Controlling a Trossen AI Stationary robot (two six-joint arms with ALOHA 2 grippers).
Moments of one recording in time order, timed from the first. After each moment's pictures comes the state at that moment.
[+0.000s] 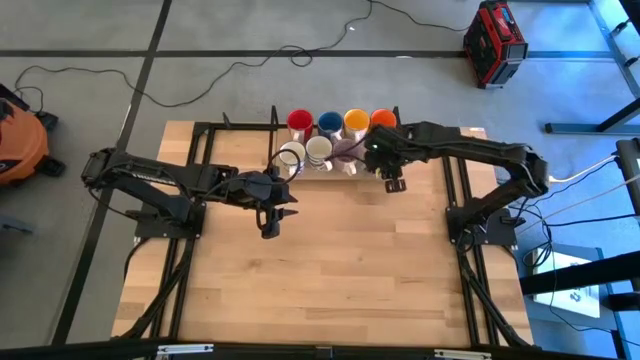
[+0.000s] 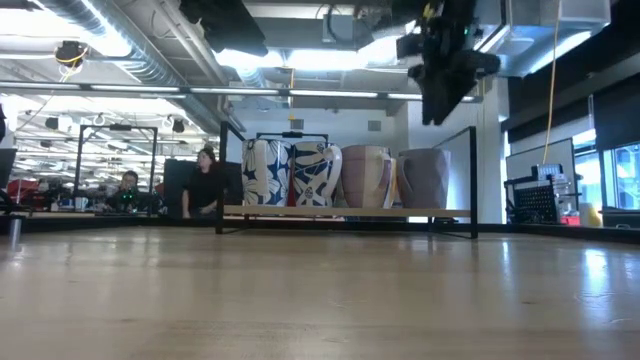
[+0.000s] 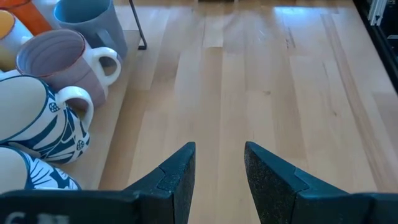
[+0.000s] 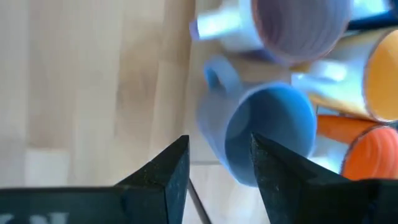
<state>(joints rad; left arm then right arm) -0.10 1.23 1.04 -0.48 -0.17 -0.10 -0.30 1.50 1.38 -1.11 0.16 -0.50</state>
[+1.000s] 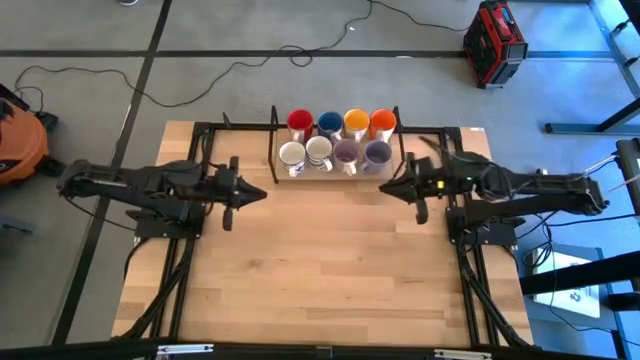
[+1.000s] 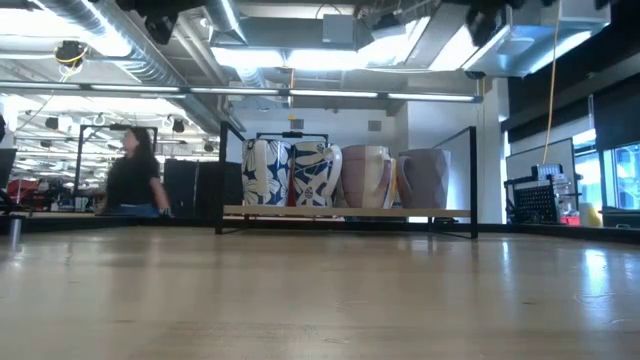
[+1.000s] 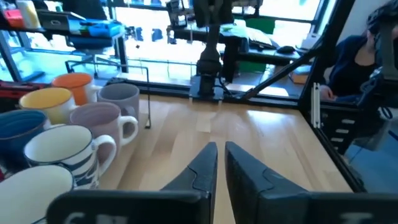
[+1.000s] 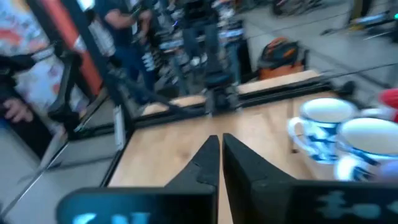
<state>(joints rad) -0.09 0.63 0.62 -0.15 -0.14 -0.12 -0.06 0.77 0.68 -0.02 -0.13 0.23</state>
